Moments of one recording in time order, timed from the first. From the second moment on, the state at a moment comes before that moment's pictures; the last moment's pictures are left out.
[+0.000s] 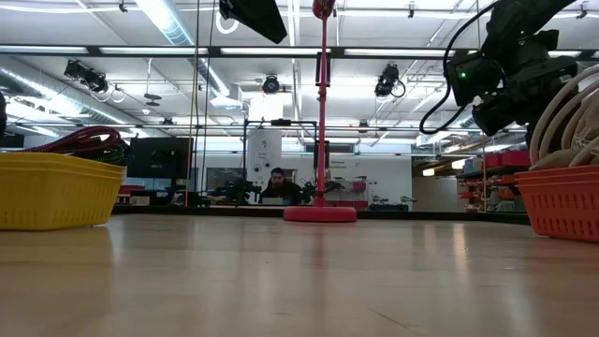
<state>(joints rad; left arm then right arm) -0.18 1.54 1.48 -0.78 -0.53 -0.19 -0.53 1.18 0.75 -1.31 -0.38 0.08</state>
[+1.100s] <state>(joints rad) -0.16 1.54 1.48 -0.78 -0.53 -0.14 -0.58 1.17 1.25 -1.28 -0.48 0.08</state>
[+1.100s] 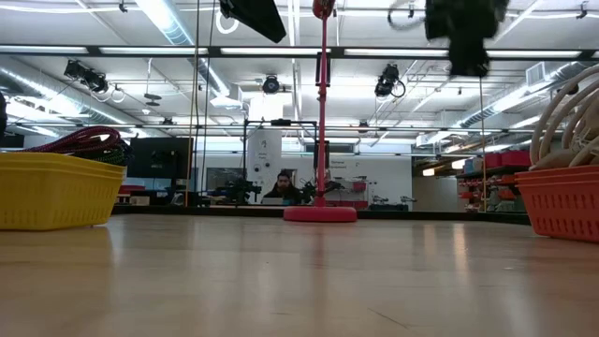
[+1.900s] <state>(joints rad) -0.15 1.19 1.45 -0.65 -0.42 -0.06 0.23 1.18 1.36 -0.11 -0.30 0.20</state>
